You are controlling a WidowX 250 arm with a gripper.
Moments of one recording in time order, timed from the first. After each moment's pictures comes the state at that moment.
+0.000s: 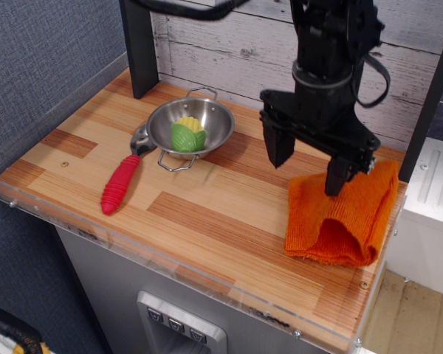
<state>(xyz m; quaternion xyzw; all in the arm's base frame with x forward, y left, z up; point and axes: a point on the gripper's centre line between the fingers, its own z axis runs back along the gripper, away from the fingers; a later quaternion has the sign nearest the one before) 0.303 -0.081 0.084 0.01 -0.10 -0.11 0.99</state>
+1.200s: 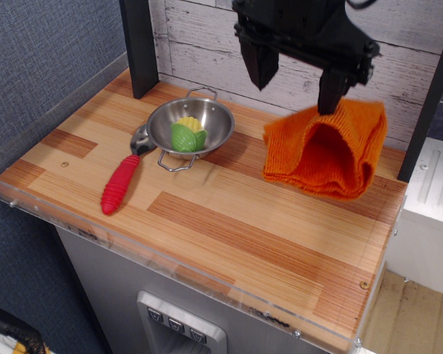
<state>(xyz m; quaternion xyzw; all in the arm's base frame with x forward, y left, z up) 0.301 -0.063 0.164 0.03 -0.20 -0.06 0.98</state>
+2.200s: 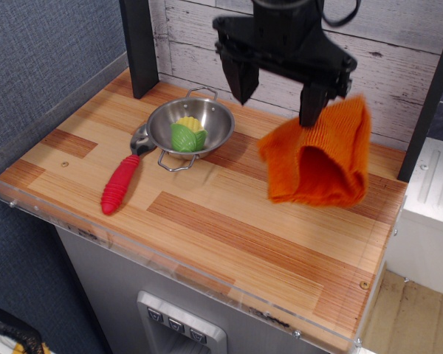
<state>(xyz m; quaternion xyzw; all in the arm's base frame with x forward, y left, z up) 0.294 -0.051 0.153 0.03 -0.19 -0.03 0.98</state>
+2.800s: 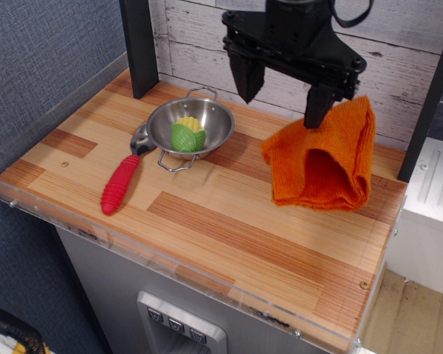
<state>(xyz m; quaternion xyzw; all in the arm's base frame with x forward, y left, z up) 0.299 -0.054 0.145 0.05 -0.16 -0.04 0.99</state>
